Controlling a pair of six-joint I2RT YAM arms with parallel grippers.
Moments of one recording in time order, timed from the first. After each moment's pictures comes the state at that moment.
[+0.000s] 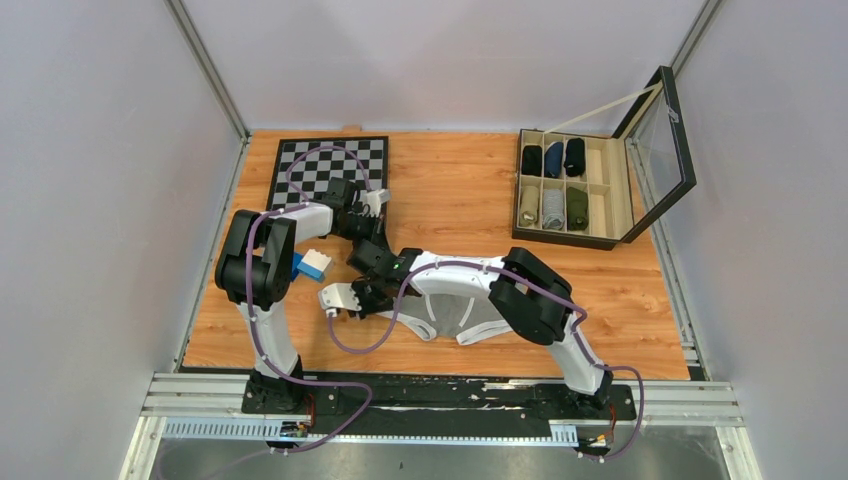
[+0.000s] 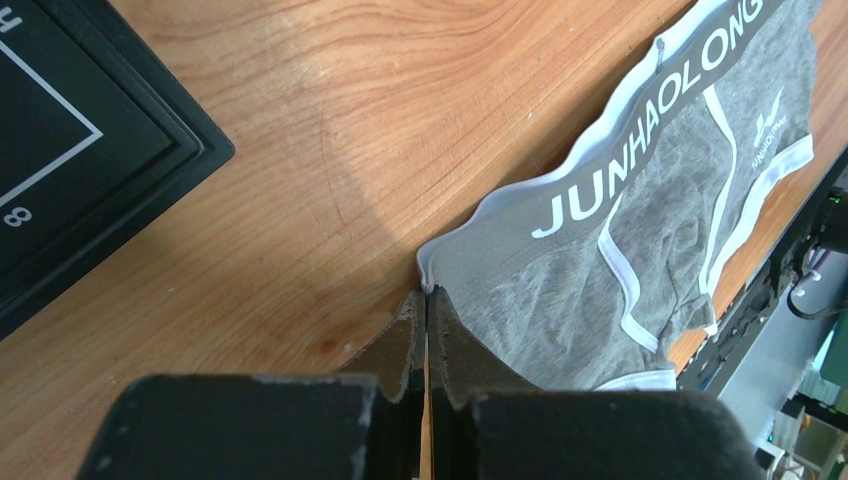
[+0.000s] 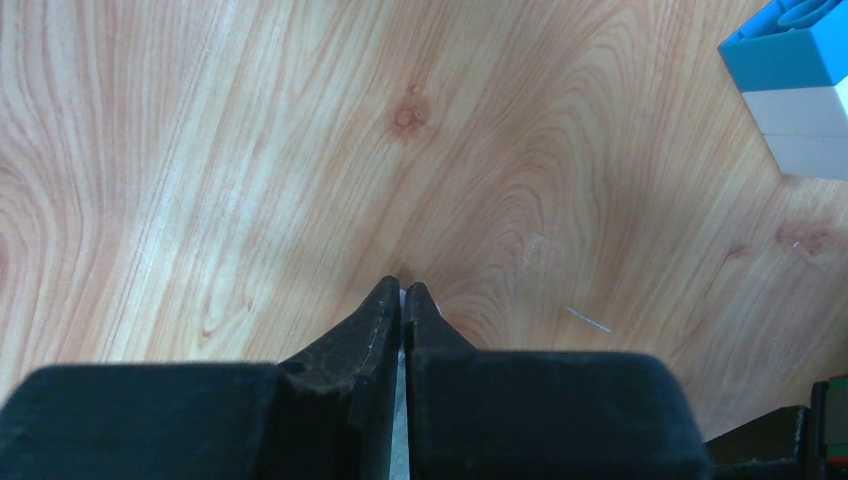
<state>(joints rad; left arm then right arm) -0.23 1.91 1.11 -0.34 0.70 -0.01 1.10 2.15 1.57 -0.44 -0.34 -0.82</state>
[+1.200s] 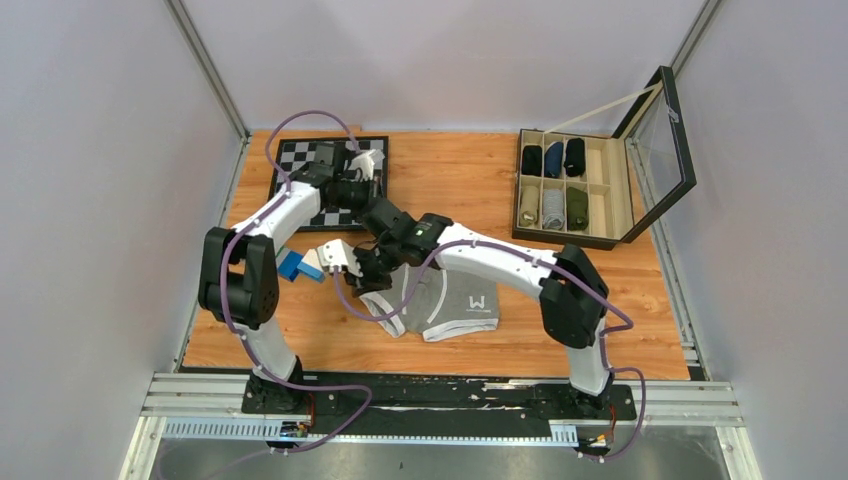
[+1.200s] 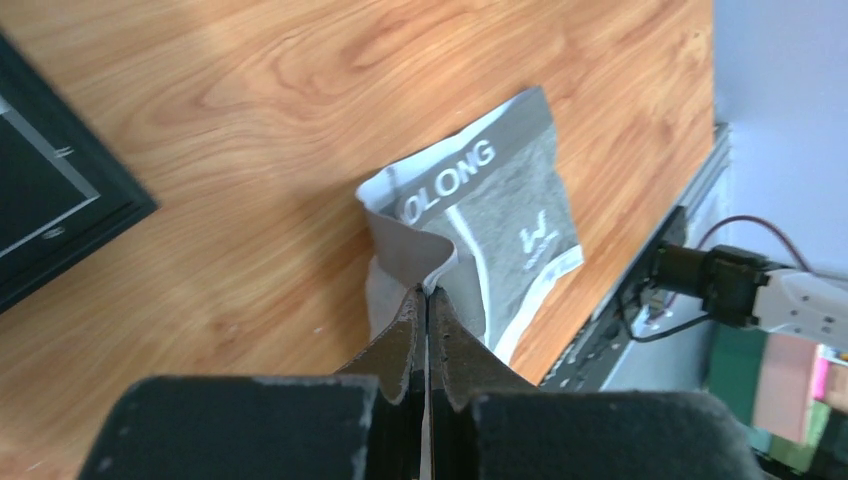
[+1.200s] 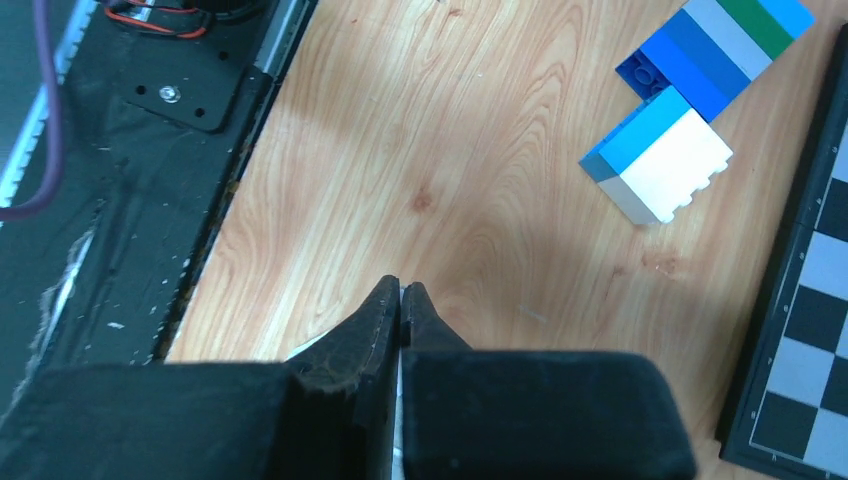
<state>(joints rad) -0.22 1.75 1.30 -0.52 0.75 -0.18 1.05 1.99 1.70 -0.56 -0.62 -0.69</state>
